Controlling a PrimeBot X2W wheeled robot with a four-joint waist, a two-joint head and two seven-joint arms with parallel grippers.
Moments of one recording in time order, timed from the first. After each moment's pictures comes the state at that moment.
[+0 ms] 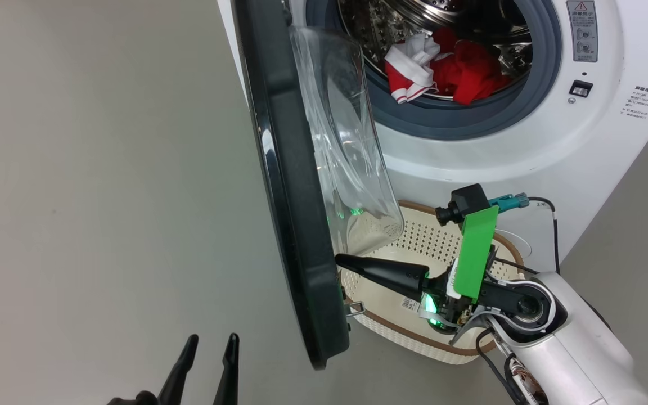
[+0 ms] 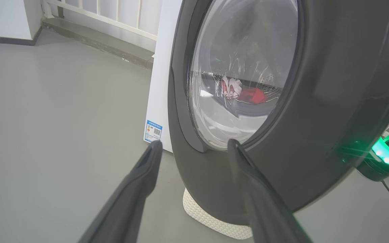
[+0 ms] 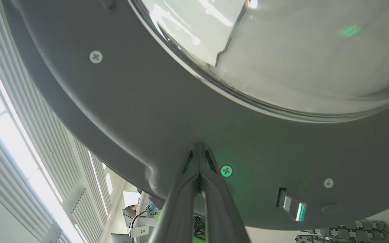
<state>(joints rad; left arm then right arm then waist) 0.06 0.04 -0.18 0.14 -0.42 -0.06 -0.25 -0.49 -0.08 0.37 0.38 1.74 0.13 0.79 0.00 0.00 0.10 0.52</state>
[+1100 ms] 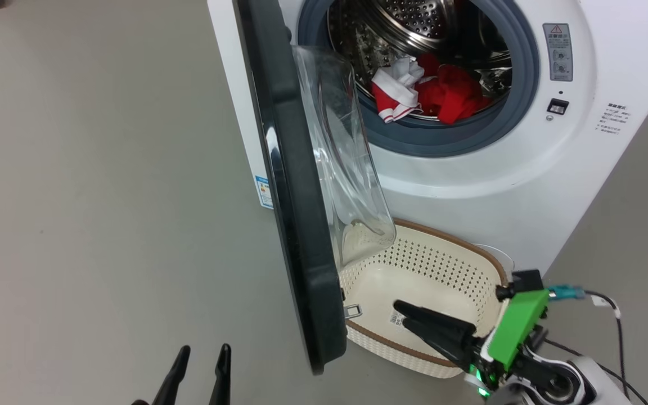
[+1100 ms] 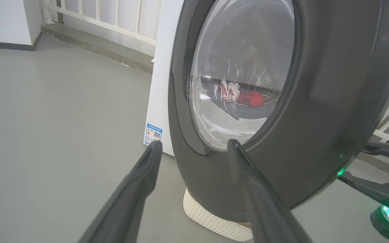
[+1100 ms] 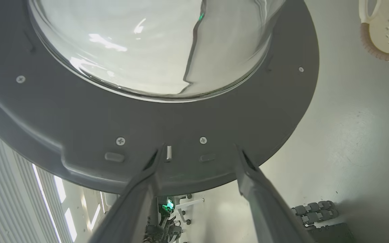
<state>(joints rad) 0.08 0.04 -0.15 0.15 -0.40 -0.06 -0.25 -0.25 -0.11 0.26 0.42 1.62 0.13 0.62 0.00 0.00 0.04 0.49</state>
